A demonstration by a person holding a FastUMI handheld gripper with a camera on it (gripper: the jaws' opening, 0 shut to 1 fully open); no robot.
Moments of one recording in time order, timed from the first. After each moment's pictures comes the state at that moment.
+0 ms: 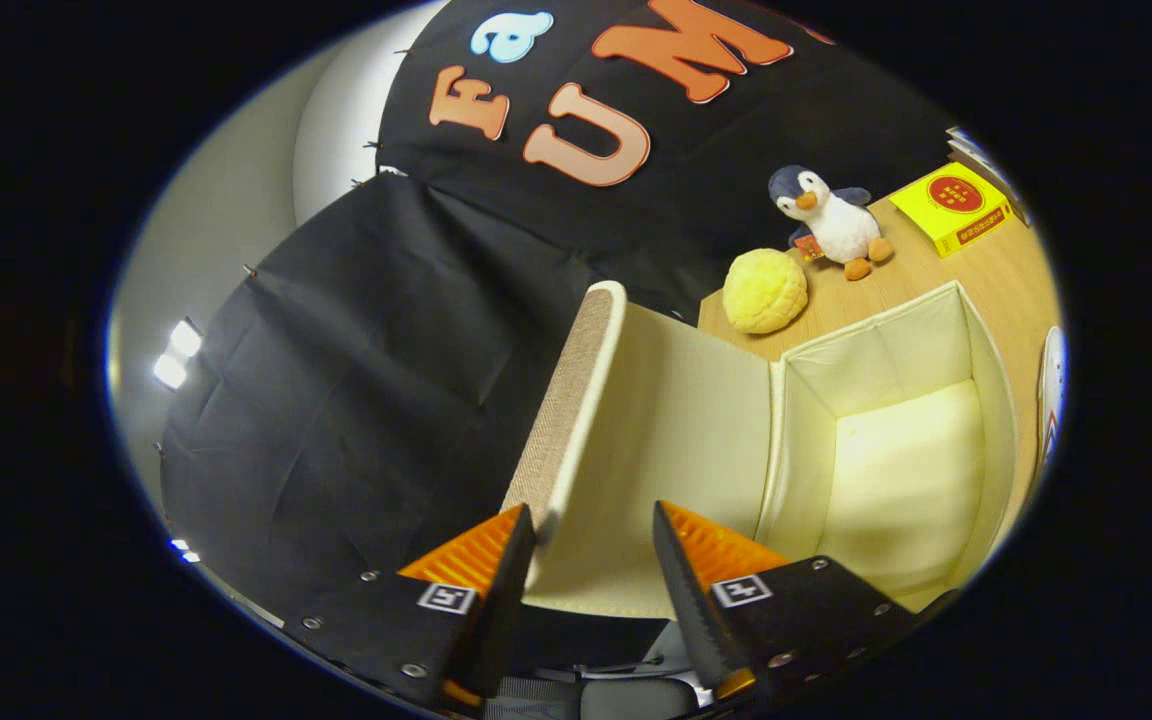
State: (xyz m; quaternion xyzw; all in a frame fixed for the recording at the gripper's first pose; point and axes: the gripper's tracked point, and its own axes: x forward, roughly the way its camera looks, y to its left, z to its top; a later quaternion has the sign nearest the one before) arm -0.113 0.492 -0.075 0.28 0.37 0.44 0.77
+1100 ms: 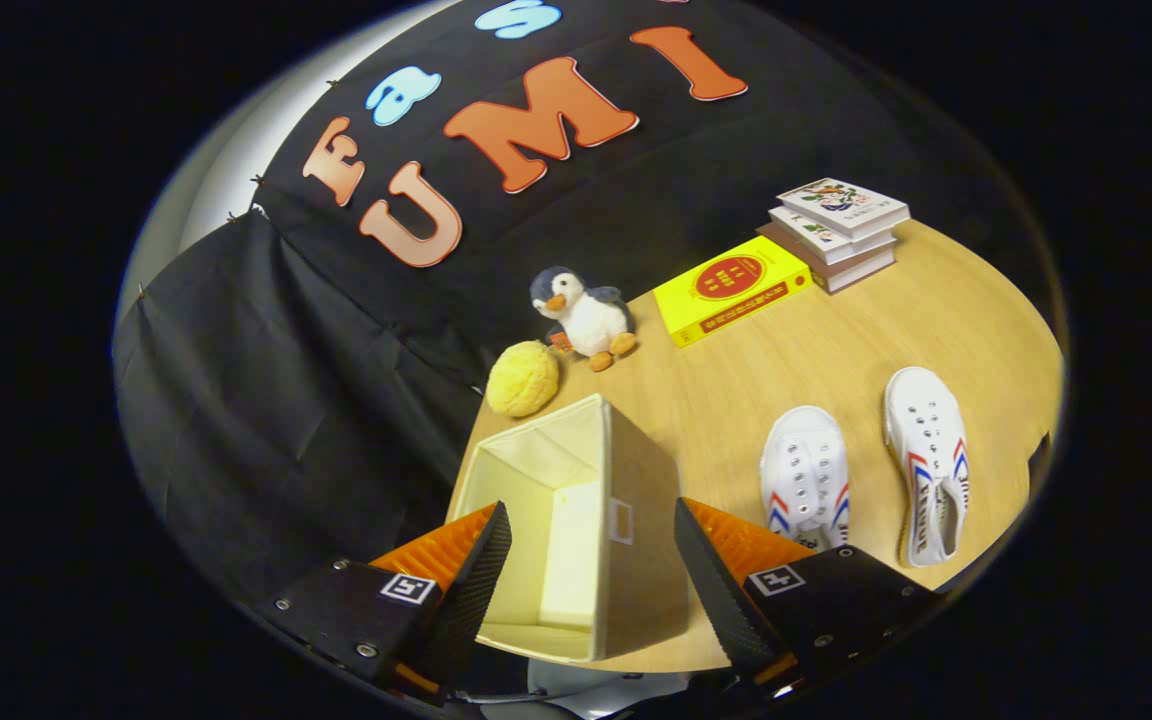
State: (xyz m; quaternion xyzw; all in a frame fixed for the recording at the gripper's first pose) arm -0.006 0.237 -0.149 0.21 0.34 0.18 0.90
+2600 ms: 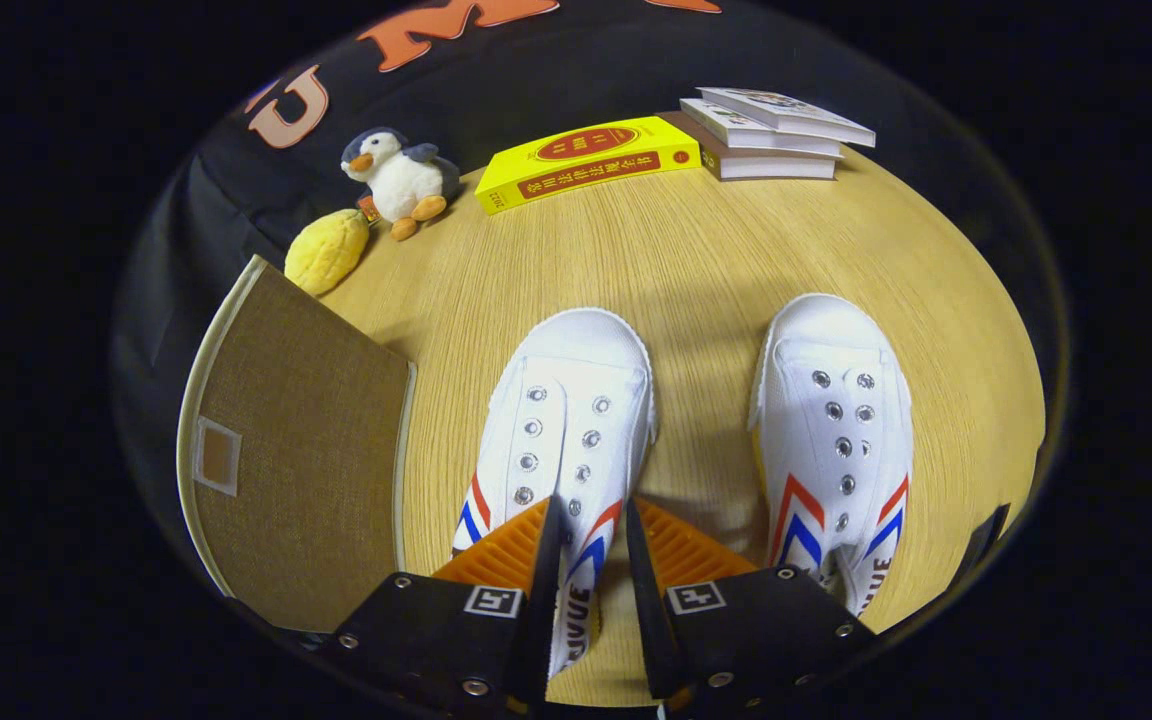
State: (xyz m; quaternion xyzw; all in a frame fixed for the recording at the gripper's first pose) arm 0.038 0.134 -0.331 0.06 0.51 0.11 0.85
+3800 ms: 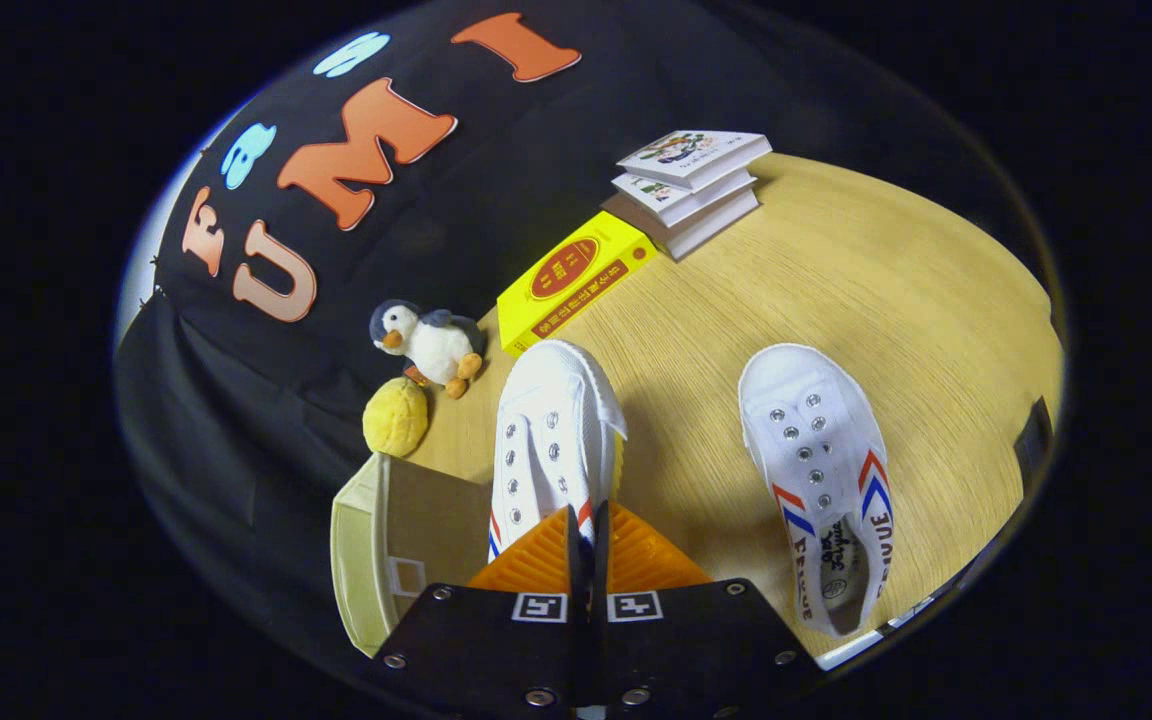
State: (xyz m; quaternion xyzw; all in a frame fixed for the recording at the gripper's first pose) arm 0.054 0.140 -0.217 0.28 0.39 0.08 0.88
